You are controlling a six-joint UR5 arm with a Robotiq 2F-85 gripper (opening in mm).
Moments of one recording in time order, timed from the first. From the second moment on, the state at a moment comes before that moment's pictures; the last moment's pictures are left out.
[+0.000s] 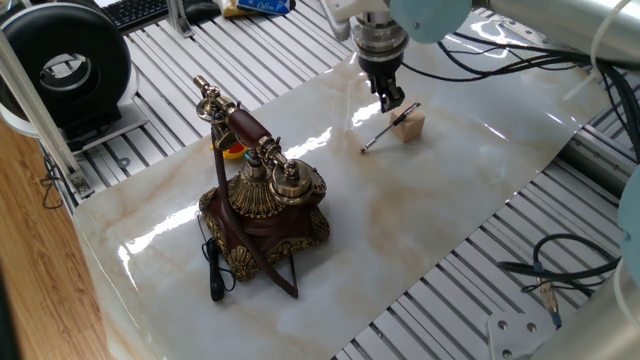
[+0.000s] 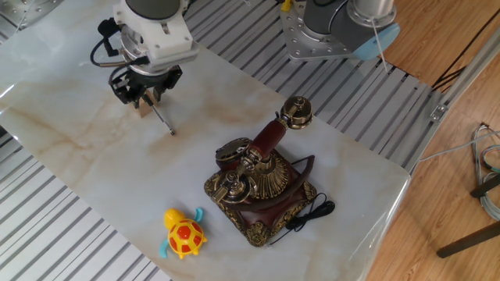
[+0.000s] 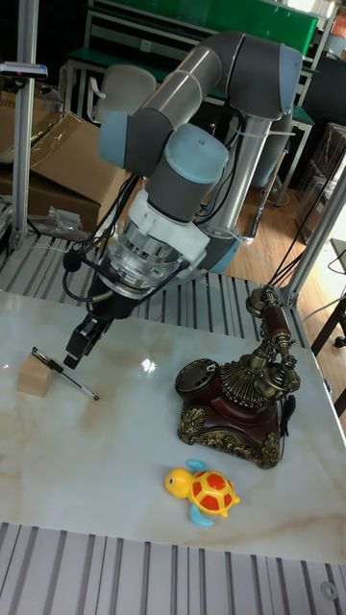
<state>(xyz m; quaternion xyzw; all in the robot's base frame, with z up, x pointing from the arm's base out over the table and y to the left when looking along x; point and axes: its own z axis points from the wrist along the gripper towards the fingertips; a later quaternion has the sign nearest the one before) 0.539 -0.133 0.098 0.58 -0.80 0.15 0.05</state>
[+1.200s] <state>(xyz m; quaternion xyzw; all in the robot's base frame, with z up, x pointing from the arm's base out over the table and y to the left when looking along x) 0.530 -0.128 0.071 0.59 -0.79 0.15 0.03</state>
